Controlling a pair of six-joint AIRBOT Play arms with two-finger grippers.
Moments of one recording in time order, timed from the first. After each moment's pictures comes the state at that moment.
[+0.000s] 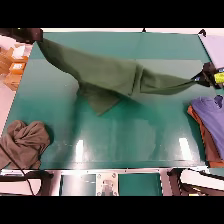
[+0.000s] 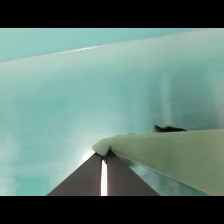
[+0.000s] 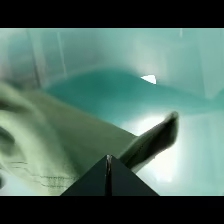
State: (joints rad) left arm -0.07 -1.50 1.99 1.63 -1.26 -1.49; right arm -0.48 -1.33 1.41 -0.97 1.47 1.46
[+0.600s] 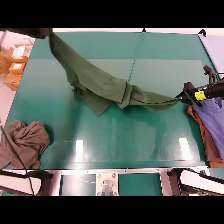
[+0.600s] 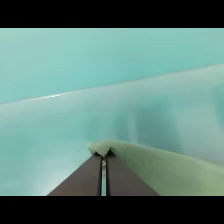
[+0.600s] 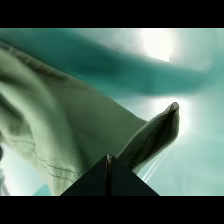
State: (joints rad) left arm -0.07 -1.61 2.00 1.43 -1.06 -1.44; right arm -0.40 -1.31 1.13 -0.98 1.37 1.49
